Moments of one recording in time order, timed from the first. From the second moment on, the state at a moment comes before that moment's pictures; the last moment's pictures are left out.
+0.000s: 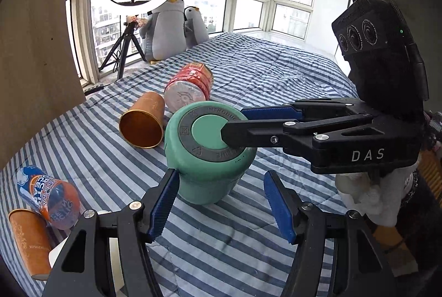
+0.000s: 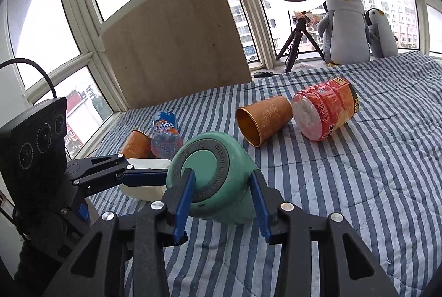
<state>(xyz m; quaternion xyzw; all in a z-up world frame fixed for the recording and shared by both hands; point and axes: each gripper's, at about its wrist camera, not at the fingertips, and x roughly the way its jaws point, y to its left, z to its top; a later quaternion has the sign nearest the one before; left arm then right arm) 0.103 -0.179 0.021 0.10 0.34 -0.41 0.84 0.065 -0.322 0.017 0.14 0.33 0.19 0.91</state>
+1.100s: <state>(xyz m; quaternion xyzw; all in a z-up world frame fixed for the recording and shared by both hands) 0.073 -0.157 0.007 0.07 0.26 -0.26 0.93 0.040 -0.332 0.024 0.09 0.21 0.13 0.96</state>
